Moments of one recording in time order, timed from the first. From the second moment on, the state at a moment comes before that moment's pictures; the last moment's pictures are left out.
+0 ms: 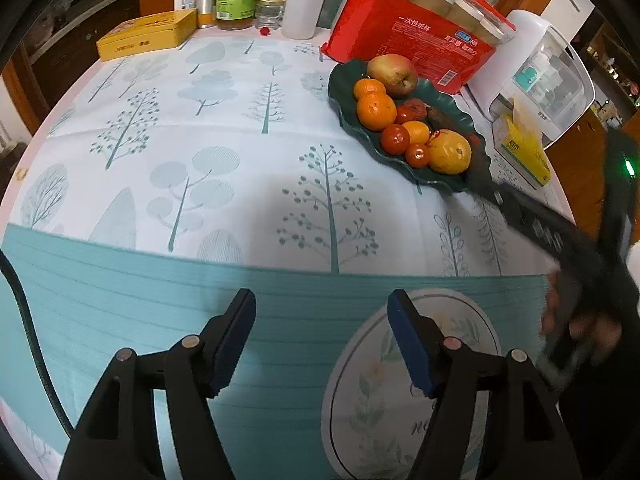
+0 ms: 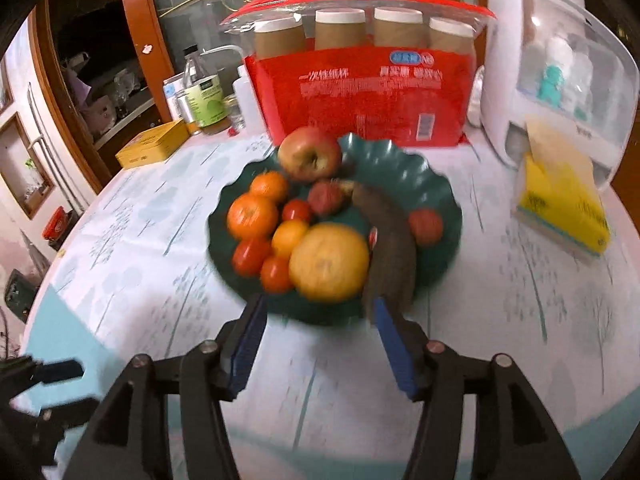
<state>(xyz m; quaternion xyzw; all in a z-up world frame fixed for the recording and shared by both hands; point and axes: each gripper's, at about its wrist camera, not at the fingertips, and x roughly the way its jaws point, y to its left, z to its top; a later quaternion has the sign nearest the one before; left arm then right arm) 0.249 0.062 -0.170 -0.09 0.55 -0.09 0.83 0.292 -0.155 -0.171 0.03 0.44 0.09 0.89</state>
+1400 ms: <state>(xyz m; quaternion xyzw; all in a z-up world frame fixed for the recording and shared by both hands) 0.014 0.005 -0.015 -0.01 0.46 -0.05 0.88 -0.023 -0.187 -0.017 0.08 0.49 0.11 0.86</state>
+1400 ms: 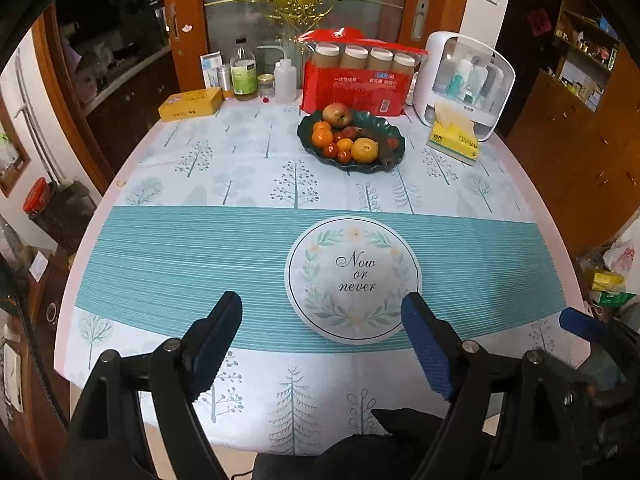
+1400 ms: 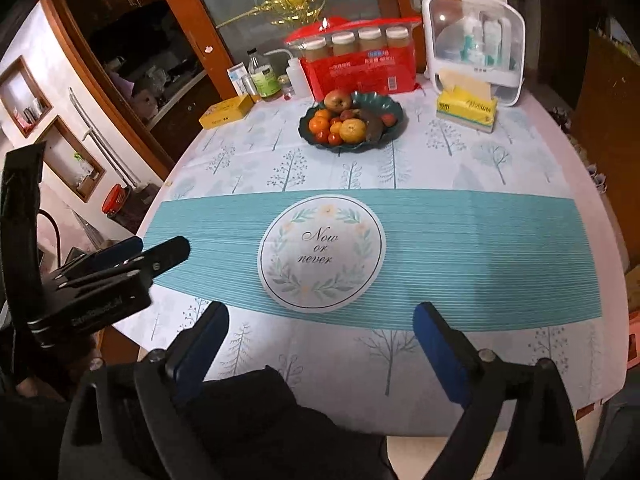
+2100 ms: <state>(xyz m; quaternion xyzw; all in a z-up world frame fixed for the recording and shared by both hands) 0.009 -0.003 -0.008 0.01 0.42 -0.01 0.91 -0.023 -0.187 -0.020 0.08 0.47 0.06 0.88</state>
